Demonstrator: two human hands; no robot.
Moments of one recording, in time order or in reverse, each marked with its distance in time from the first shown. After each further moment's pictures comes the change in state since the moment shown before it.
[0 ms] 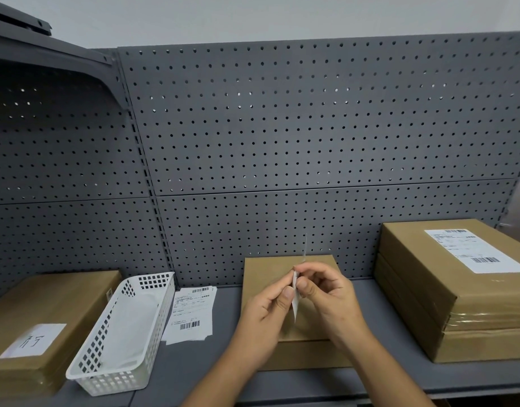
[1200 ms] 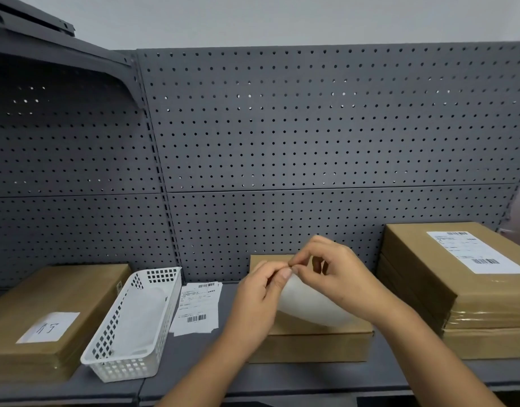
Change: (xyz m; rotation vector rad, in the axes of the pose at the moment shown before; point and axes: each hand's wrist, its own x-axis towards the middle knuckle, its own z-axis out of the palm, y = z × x) left_hand 0.002 0.028 -0.022 0.313 0.119 0.051; right_hand 0.017 -0.082 0.010 -0.885 -0.336 -0.111
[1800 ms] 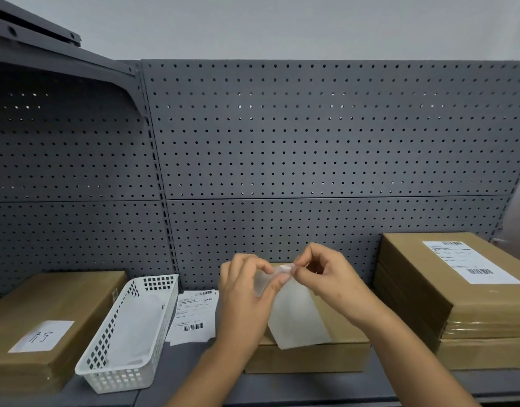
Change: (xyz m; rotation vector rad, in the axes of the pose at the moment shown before) left_hand 0.004 -0.002 -0.010 0.312 0.263 0.057; right_hand 0.008 0.002 0.011 0.316 0.046 0.193
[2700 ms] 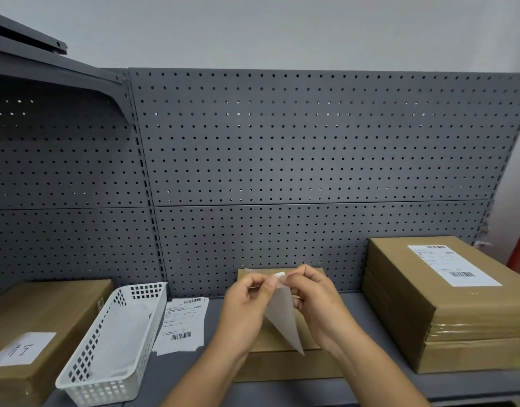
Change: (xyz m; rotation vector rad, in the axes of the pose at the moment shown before) left_hand 0.000 0.020 0.013 -0.586 -0.181 -0.427; right_hand -0.011 0.014 0.025 0.673 0.135 0.235
